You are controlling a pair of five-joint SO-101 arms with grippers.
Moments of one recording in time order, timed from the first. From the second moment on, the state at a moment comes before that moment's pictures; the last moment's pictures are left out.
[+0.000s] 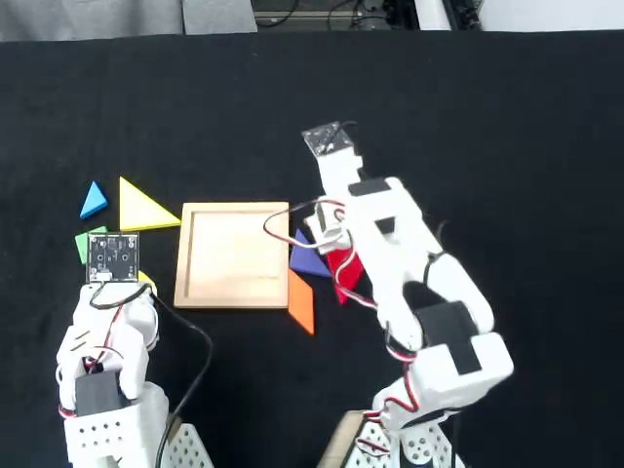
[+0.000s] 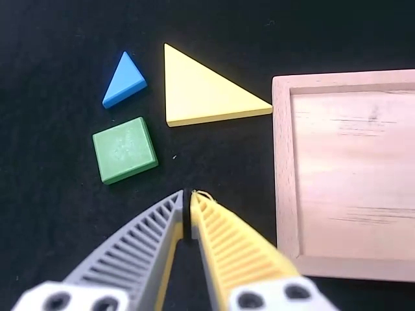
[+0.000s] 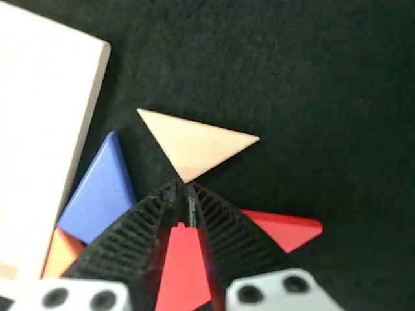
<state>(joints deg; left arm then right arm) -15.9 -104.0 96.3 55.7 -12.9 -13.8 8.5 27.3 50.3 6.4</state>
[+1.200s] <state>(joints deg) -15.9 -104.0 96.3 55.8 -13.0 -15.6 3.6 33.6 52.9 11.1</state>
